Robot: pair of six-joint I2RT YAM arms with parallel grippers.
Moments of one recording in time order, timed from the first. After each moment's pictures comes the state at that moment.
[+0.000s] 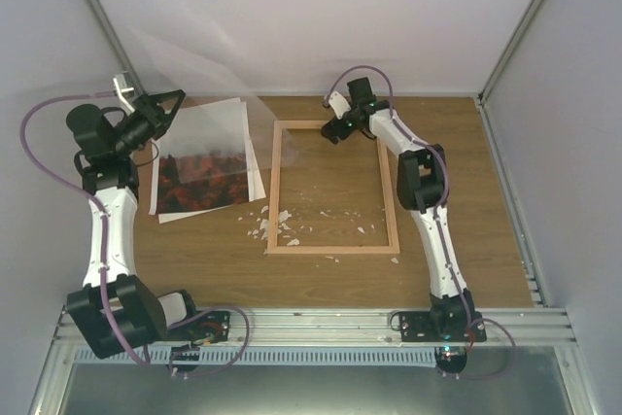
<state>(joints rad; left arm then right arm) 0.35 1.20 1.07 0.21 0.99 -1.04 0.31 2.62 2.32 -0.58 -0.28 -0.46</state>
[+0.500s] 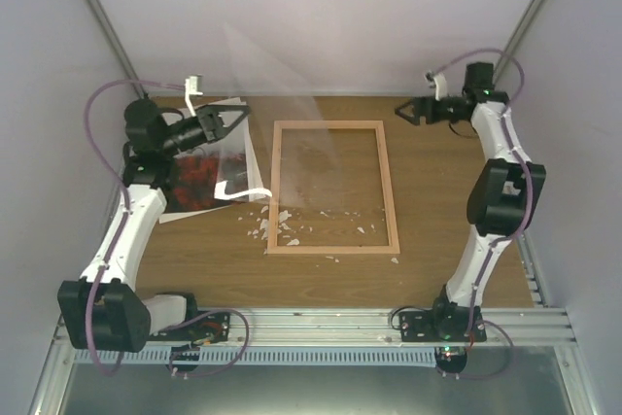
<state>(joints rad) 0.02 1.21 1.06 0.21 1.03 -0.94 -0.10 2.02 1.87 -0.74 -0.85 -0.30</state>
